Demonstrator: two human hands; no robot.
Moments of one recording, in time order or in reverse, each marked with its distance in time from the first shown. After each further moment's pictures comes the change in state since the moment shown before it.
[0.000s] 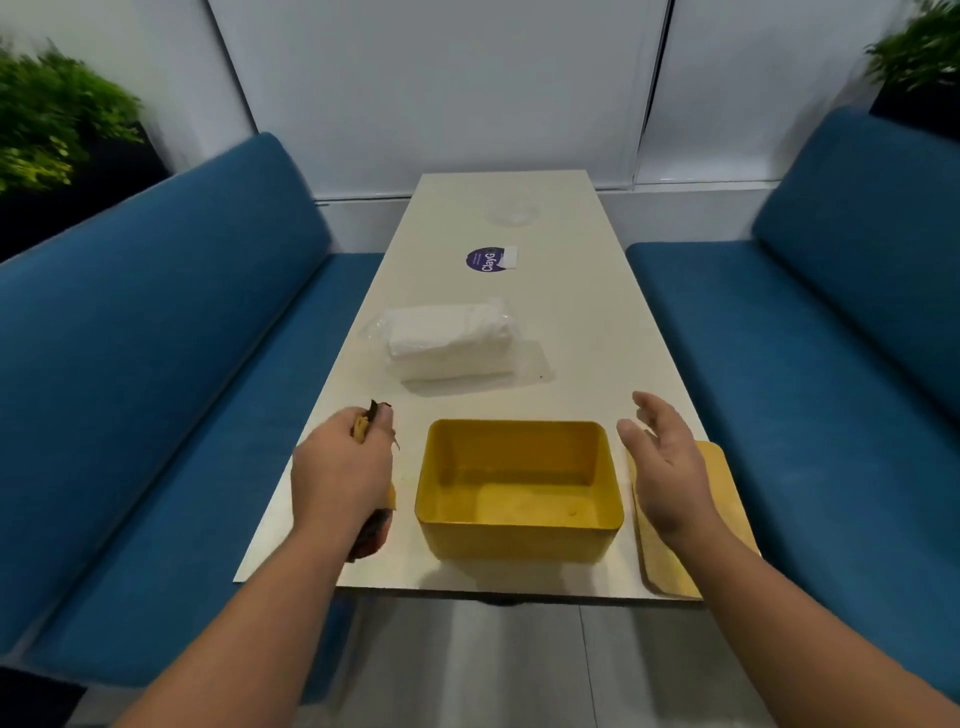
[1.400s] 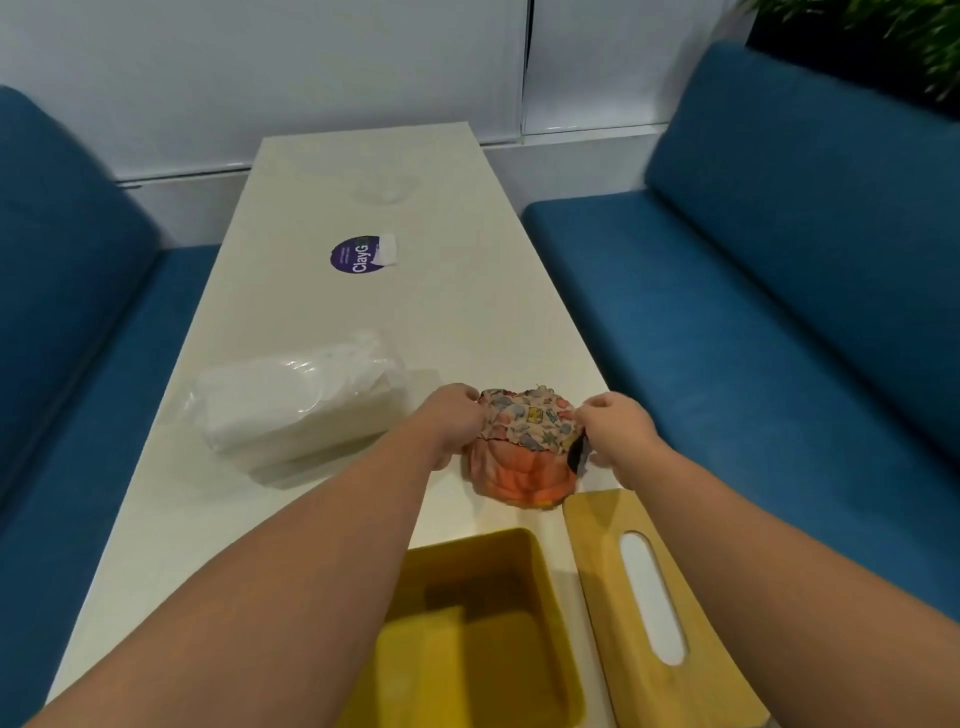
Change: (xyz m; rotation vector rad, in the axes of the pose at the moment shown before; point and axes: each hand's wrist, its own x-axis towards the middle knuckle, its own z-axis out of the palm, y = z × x) left_hand 0.138 0.126 0.268 -0.221 -0.951 -0.132; right_hand 0.196 0.073 -0.010 -0.161 0.082 0.644
